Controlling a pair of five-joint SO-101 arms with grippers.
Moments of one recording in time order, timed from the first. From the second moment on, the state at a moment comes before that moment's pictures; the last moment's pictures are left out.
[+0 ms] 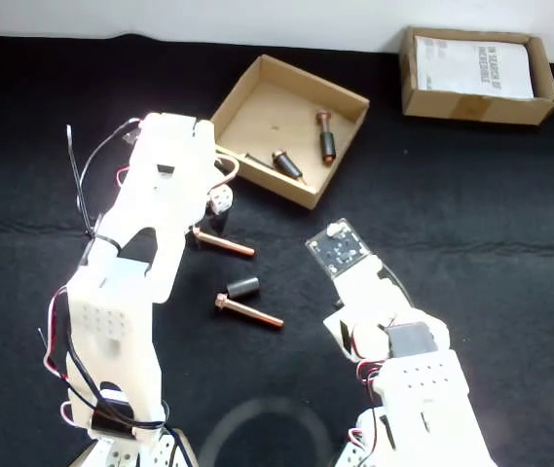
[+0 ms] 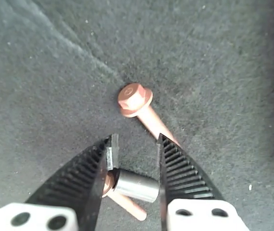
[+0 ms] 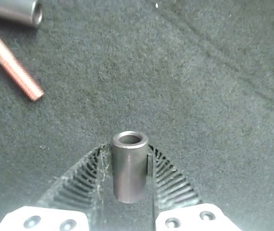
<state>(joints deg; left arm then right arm) 4.2 34.2 -21.6 92.3 56.7 -17.9 -57.1 72.7 53.1 24.4</state>
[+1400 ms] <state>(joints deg) 9.3 45.3 -36.2 99.9 25.9 -18.5 -56.8 73.3 37.1 24.4</state>
